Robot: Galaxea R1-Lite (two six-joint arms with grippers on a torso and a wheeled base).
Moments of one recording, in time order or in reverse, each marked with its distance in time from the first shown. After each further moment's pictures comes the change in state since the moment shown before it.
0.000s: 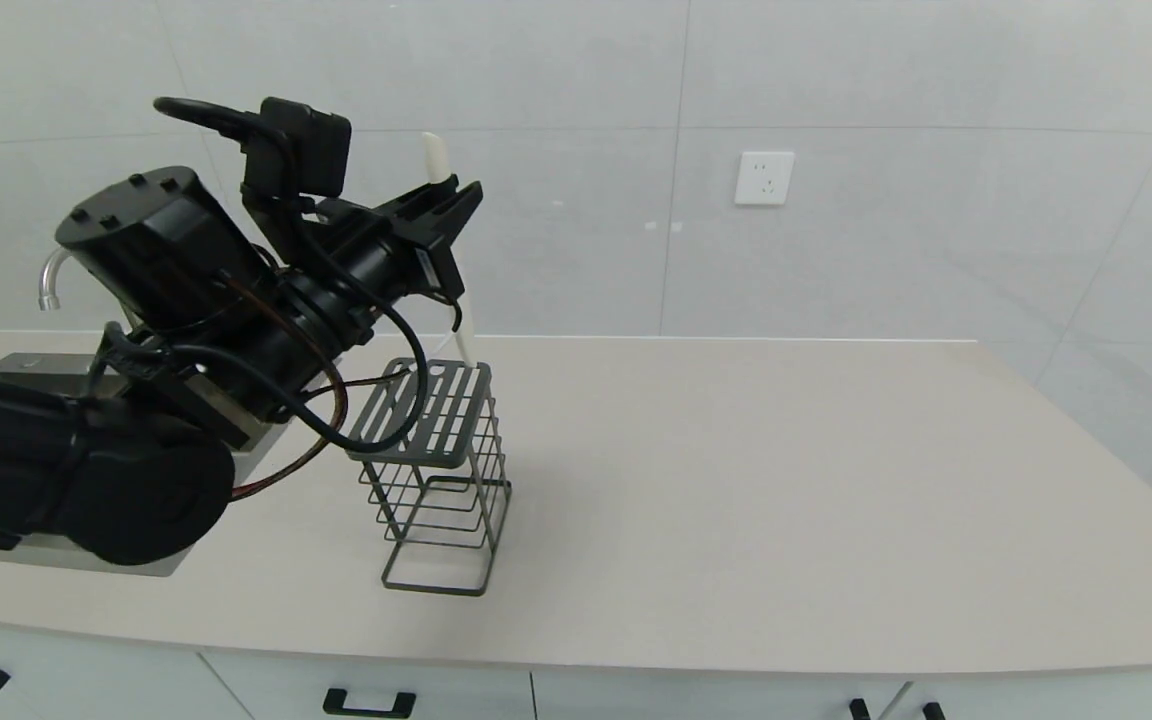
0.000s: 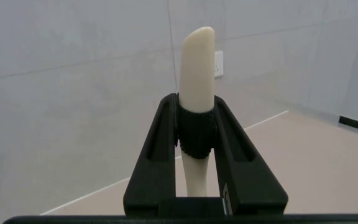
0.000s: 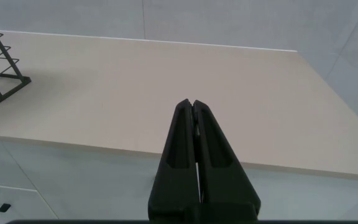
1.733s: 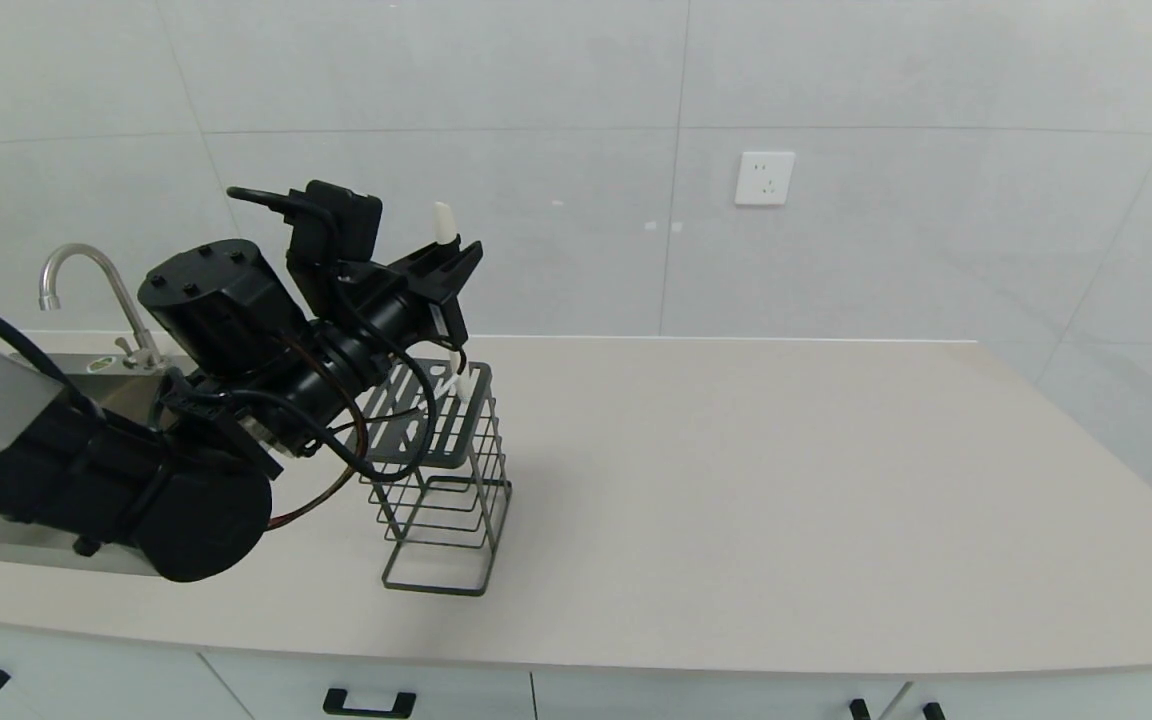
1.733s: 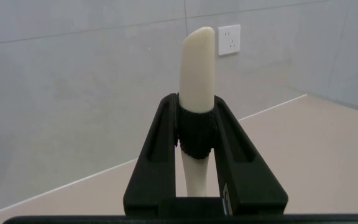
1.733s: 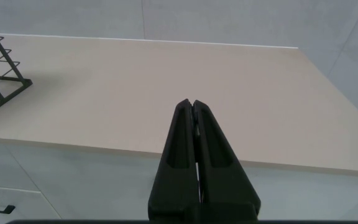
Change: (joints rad) left arm 0.044 0.107 0.074 -0.104 0.000 -0.001; right arm 0.000 0.000 -0.001 0.002 -0.004 0.012
